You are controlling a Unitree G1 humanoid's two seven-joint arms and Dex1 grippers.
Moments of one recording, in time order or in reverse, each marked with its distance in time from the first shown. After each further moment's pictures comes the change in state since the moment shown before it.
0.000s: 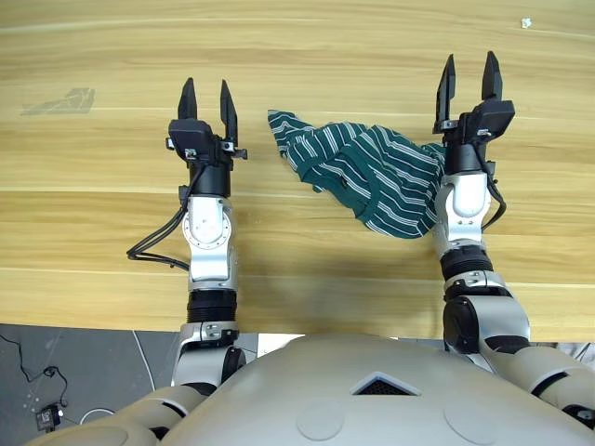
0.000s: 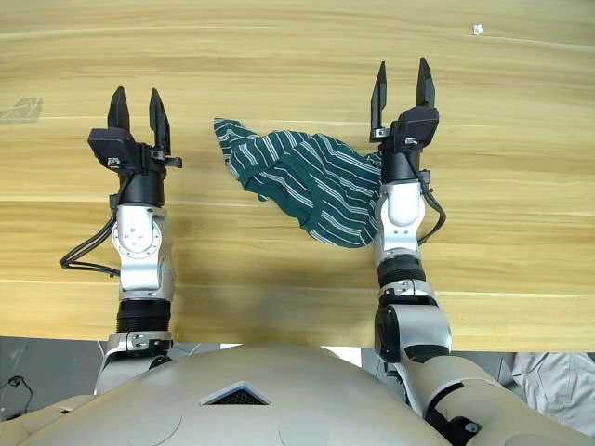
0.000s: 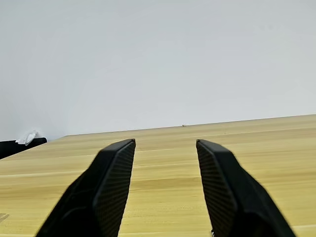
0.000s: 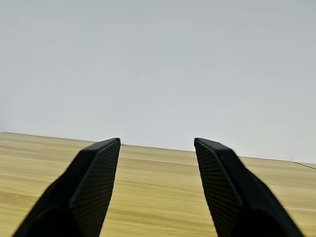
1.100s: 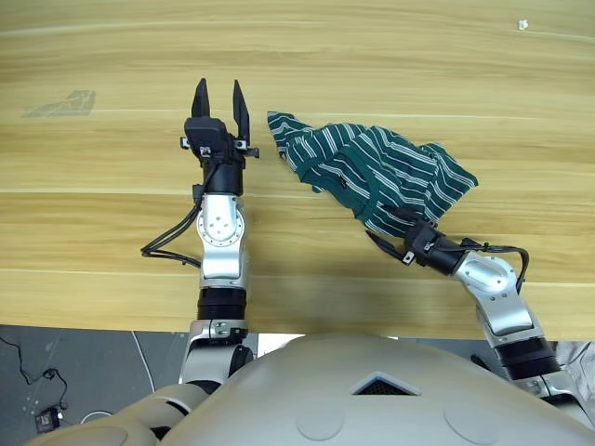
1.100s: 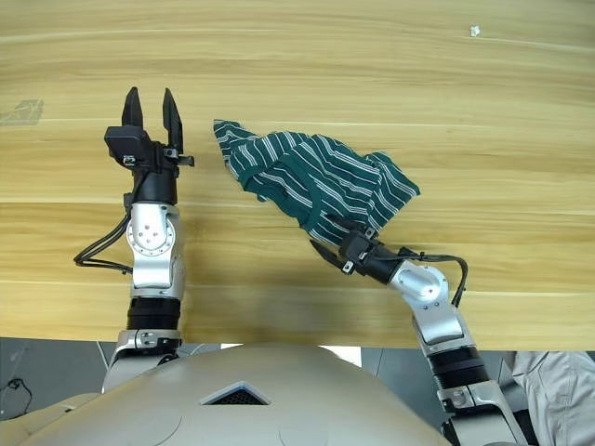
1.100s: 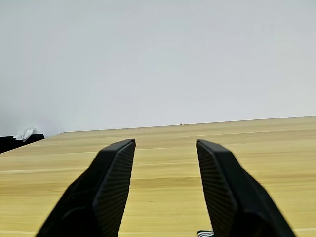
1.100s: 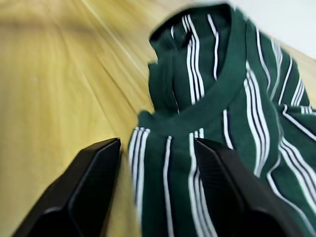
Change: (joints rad) left arm -0.021 -0.044 -0.035 0.016 0.037 0.020 0.051; right arm 0.570 -0.390 0.353 -0.752 -0.057 0.579 0.555
